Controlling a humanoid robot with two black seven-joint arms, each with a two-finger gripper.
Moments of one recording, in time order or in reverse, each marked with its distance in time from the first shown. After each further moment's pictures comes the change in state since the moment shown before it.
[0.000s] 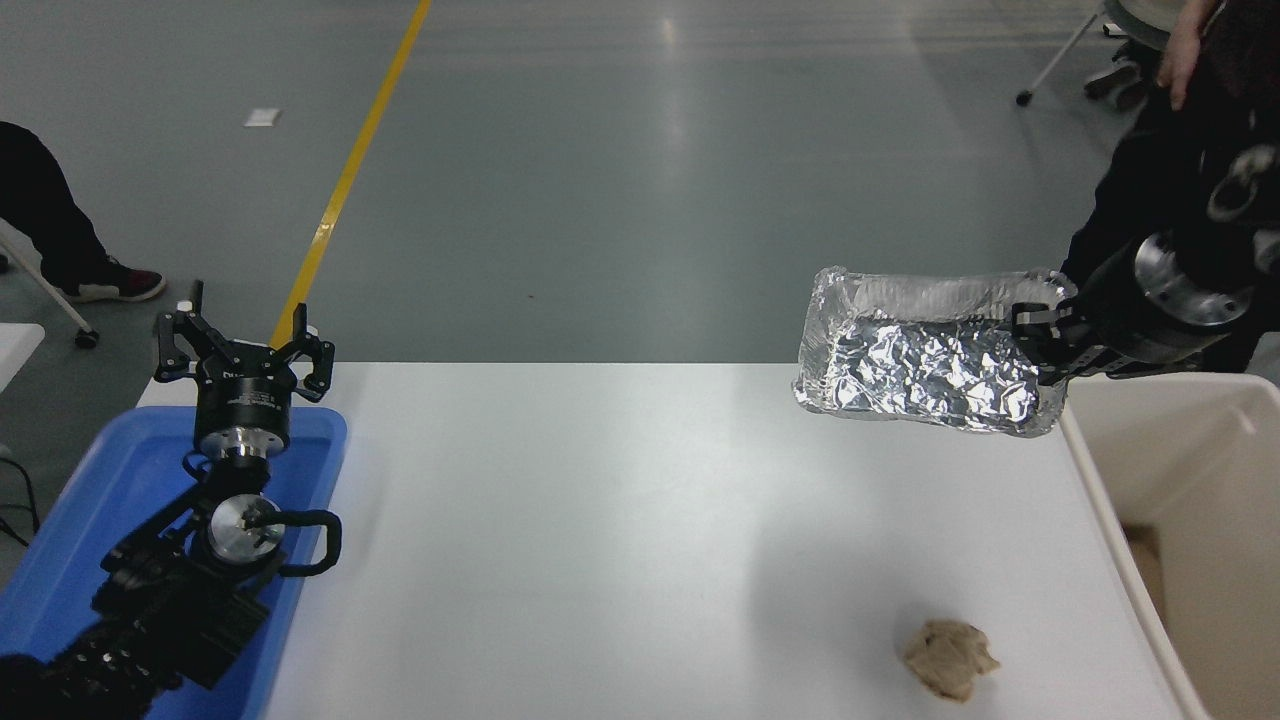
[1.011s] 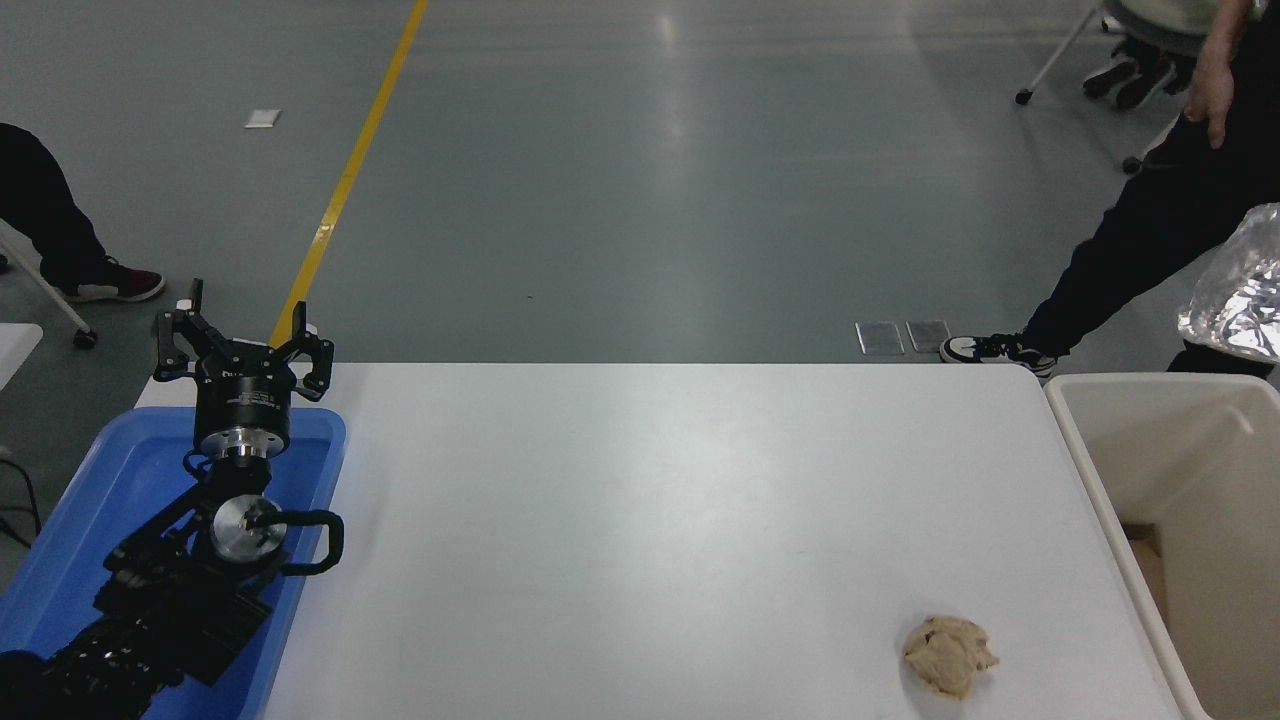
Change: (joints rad) left arm -0.001 0.000 0.000 0.000 -0.003 0.000 -0.001; right arm -0.874 -0.439 0.290 -0.769 -0.282 -0.202 0.075
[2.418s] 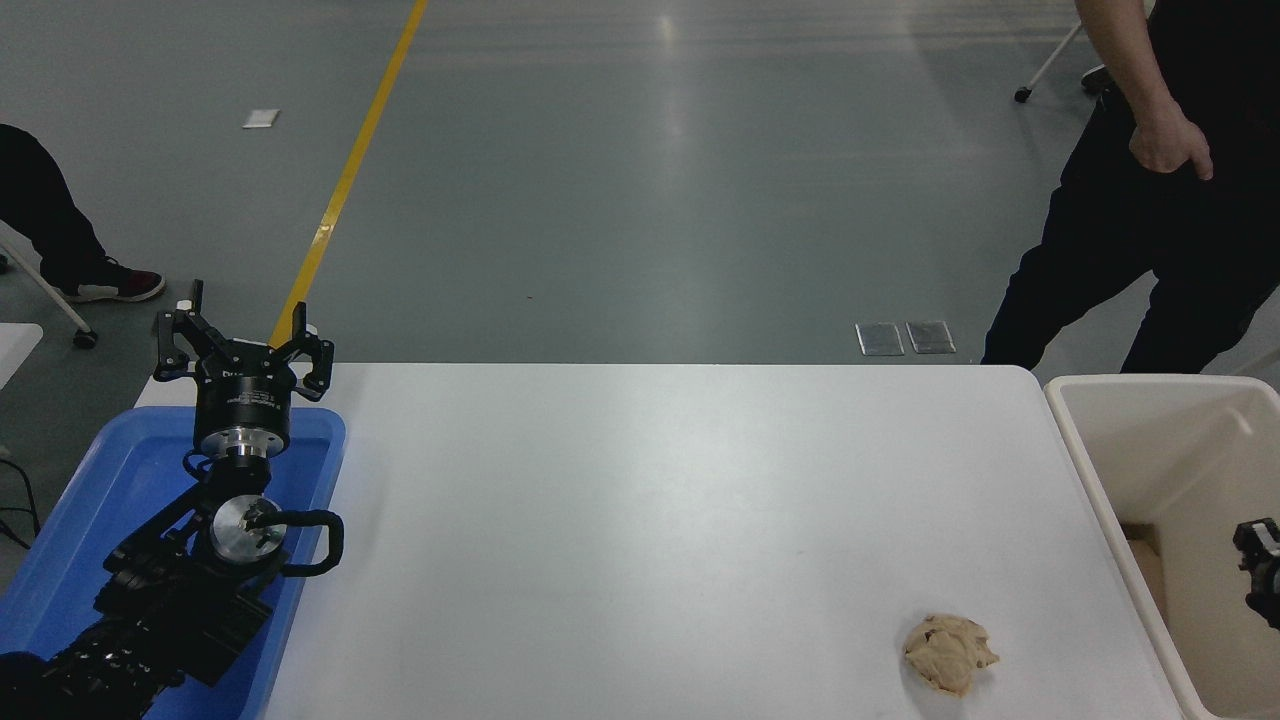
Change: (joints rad) left arm 0.000 0.000 0.000 0.000 -0.002 0.000 -0.001; right arm -0.634 0.292 0.556 -0.333 0.292 -0.262 -0.080
